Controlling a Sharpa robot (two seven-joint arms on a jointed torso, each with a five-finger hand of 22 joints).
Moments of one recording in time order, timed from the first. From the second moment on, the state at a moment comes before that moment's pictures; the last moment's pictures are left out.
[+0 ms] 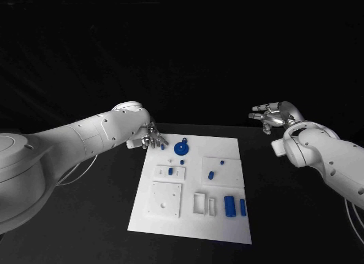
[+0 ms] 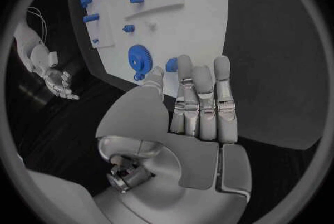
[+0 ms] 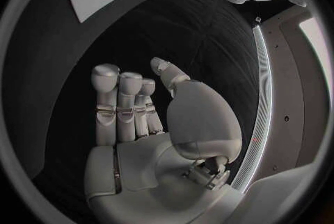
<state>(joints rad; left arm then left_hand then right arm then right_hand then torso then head) 1.34 -0.43 -0.13 0.75 -1.03 0.25 -0.48 1.14 0.02 -0.09 0.14 0.27 1.15 0.02 0.12 0.78 1.45 -0.05 0.42 0.41 1.25 -0.09 1.13 0.43 0.02 1.23 -0.11 0.29 1.31 0.98 -0.64 0.46 1.15 -1.02 -0.40 -0.10 1.22 -0.09 0.30 -0.14 0.38 0.98 0.12 0.06 0.06 1.20 0.01 0.97 1.05 1.43 -0.07 0.90 0.92 0.10 1.47 -0.09 0.66 1.31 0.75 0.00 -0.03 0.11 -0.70</state>
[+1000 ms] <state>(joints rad) 1.34 -0.43 -0.13 0.75 -0.99 0.27 -0.46 1.24 0.10 -0.04 0.05 0.35 1.13 0.01 0.12 0.76 1.43 -0.05 0.42 0.40 1.23 -0.09 1.13 0.42 0.02 1.23 -0.11 0.29 1.31 0.98 -0.64 0.46 1.14 -1.02 -0.40 -0.11 1.22 -0.09 0.30 -0.14 0.38 0.98 0.12 0.06 0.06 1.20 0.01 0.97 1.05 1.43 -0.07 0.90 0.92 0.10 1.46 -0.09 0.66 1.31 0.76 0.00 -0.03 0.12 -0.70</state>
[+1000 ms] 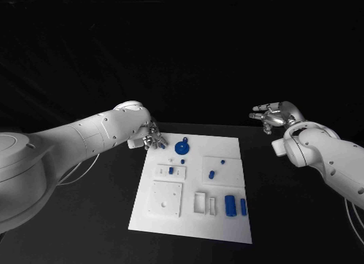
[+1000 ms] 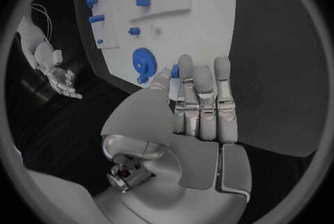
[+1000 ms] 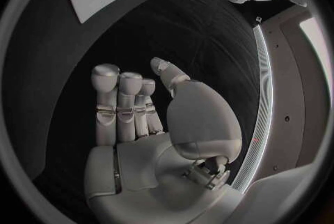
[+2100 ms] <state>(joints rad) 1.36 -0.68 -0.13 1.19 -0.91 0.09 -0.50 1.18 0.09 0.07 -0.04 0.66 1.12 0.03 0.15 0.93 1.46 -0.06 0.42 0.39 1.26 -0.11 1.15 0.44 0.02 1.22 -0.12 0.37 1.31 0.98 -0.65 0.46 1.13 -1.02 -0.40 -0.11 1.22 -0.09 0.30 -0.14 0.38 0.98 0.12 0.06 0.06 1.20 0.01 0.97 1.05 1.43 -0.07 0.90 0.92 0.10 1.46 -0.09 0.65 1.31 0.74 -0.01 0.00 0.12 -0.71</state>
